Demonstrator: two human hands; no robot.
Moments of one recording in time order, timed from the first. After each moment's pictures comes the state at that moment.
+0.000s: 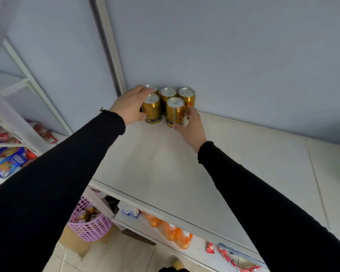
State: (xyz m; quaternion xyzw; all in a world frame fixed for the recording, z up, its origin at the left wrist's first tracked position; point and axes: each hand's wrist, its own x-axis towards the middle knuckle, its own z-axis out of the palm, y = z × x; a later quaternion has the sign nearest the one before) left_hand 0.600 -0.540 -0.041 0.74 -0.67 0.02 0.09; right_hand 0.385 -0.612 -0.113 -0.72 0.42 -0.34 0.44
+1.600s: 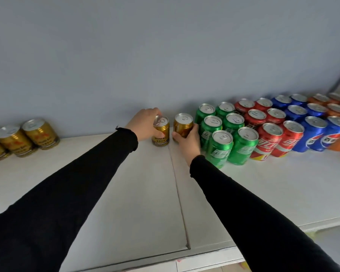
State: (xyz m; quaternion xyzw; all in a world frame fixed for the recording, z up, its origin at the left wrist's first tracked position) left_hand 0.182 -0.701 -0.046 0.57 -0.80 -0.14 0.15; right_hand 0.015 -0.672 -0.127 -0.47 0.61 -0.53 0.37
